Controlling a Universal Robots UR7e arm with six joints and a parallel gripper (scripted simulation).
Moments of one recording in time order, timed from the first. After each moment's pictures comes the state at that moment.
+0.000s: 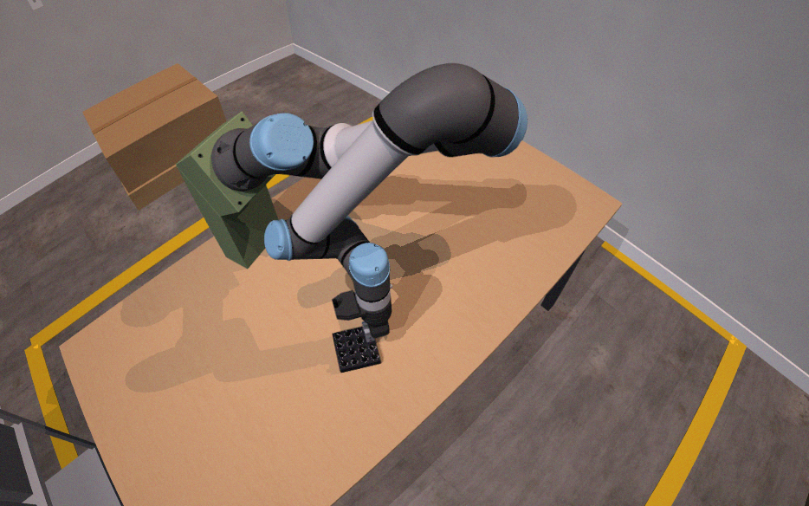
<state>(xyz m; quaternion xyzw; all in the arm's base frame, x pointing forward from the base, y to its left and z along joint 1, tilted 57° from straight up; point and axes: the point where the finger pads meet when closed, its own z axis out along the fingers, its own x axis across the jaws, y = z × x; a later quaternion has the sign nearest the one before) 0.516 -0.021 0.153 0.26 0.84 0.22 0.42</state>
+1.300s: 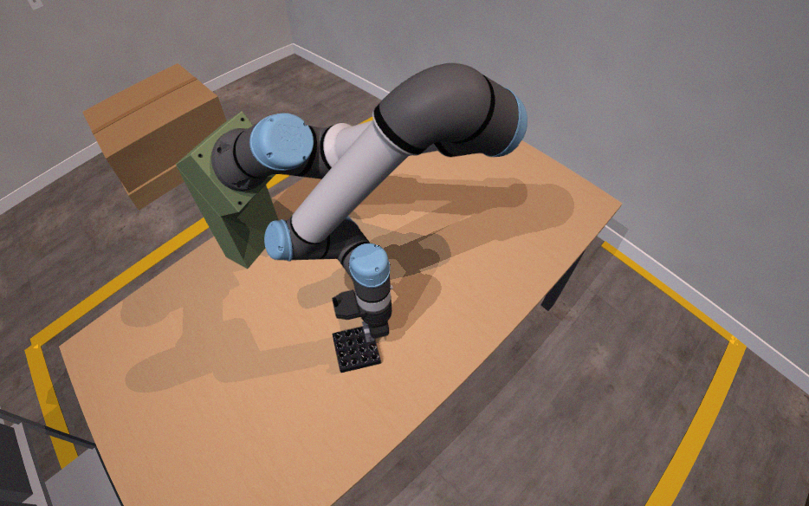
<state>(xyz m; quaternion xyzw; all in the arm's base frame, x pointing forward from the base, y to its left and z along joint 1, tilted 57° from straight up) 0.517 -0.020 0.153 0.28 0.84 0.23 0.42</state>
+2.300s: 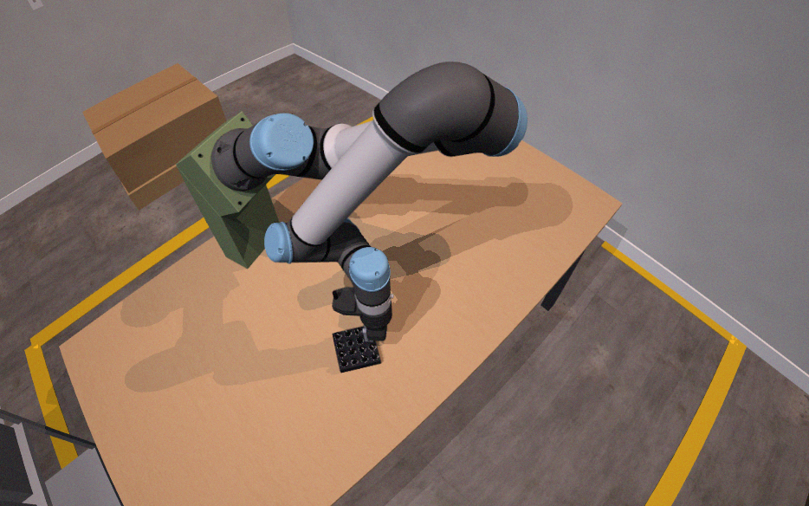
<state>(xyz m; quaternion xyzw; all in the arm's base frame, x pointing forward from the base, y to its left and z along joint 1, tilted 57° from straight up) 0.517 -0.020 0.153 0.41 0.78 0.29 0.37</state>
